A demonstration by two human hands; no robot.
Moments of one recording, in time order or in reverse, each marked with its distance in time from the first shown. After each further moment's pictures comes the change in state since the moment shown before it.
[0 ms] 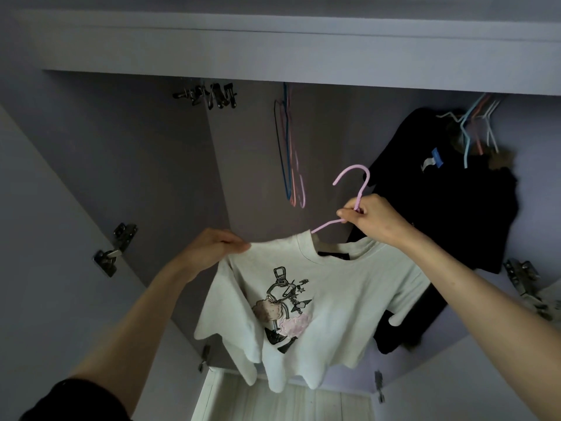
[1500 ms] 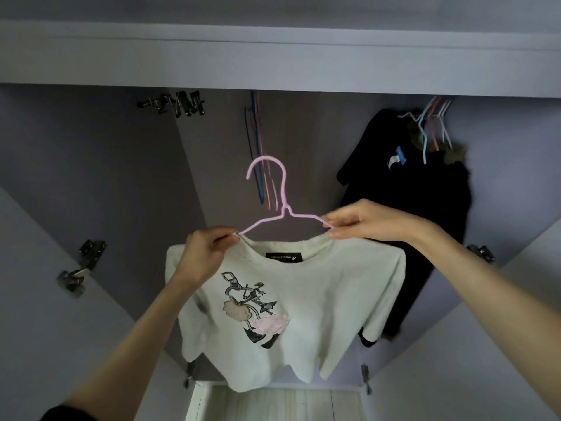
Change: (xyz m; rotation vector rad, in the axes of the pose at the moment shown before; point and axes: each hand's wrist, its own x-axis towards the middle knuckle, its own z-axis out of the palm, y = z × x) left_hand 0.003 0.011 0.032 0.245 0.321 0.374; right_hand -0.028 0.011 -0.040 0.170 -0.366 0.020
